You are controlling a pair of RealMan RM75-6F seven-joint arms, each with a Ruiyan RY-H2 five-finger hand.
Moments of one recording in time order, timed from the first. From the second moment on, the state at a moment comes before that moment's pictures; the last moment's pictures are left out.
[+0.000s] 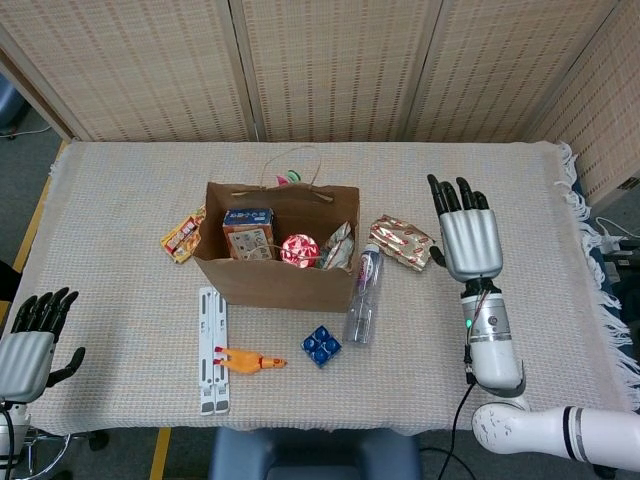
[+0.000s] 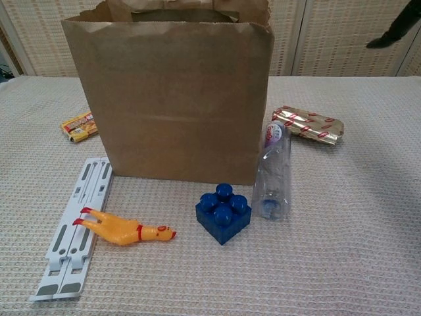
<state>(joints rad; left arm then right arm) -0.13 -1.13 -0.05 -1.61 1.47 1.44 0.11 0.75 -1.29 0.27 -1.90 -0.80 1.46 -0.88</state>
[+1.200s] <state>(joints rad) -0.14 -1.13 -0.05 -1.60 1.46 1.43 0.09 0.95 -1.91 0.38 -0.88 -0.49 0.99 -0.83</state>
